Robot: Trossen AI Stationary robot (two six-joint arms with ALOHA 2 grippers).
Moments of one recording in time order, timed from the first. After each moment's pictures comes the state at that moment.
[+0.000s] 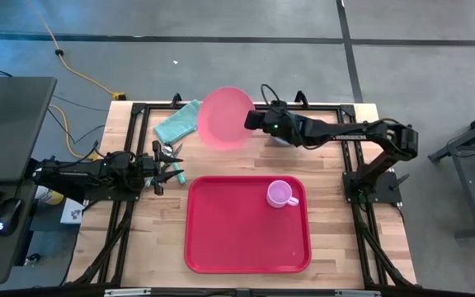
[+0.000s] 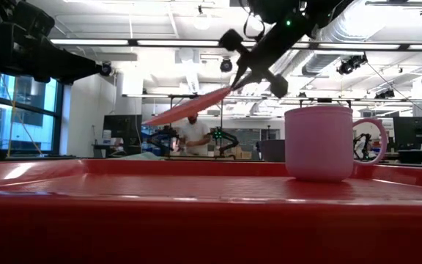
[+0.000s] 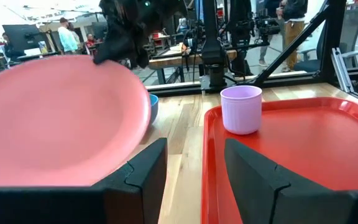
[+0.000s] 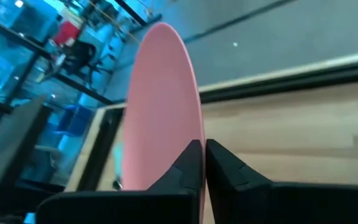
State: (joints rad) left arm -0.01 0.03 0.02 0.02 -0.16 0.15; right arm -0.29 1.57 1.10 -0.02 0.47 1.09
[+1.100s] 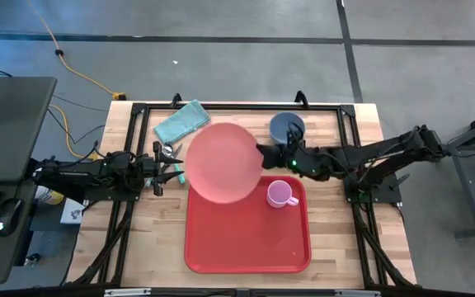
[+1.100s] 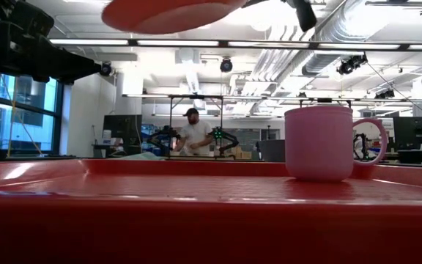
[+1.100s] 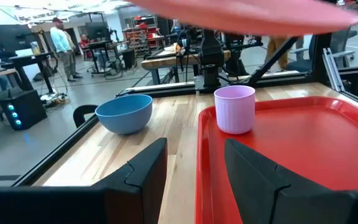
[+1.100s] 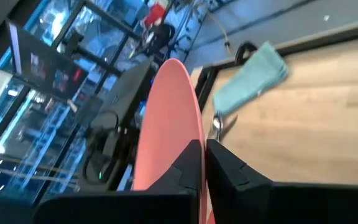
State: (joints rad) left arm -0.01 0.03 0.02 0.02 -0.14 0.15; right arm 0.21 1.31 1.10 -0.12 0.70 1.20
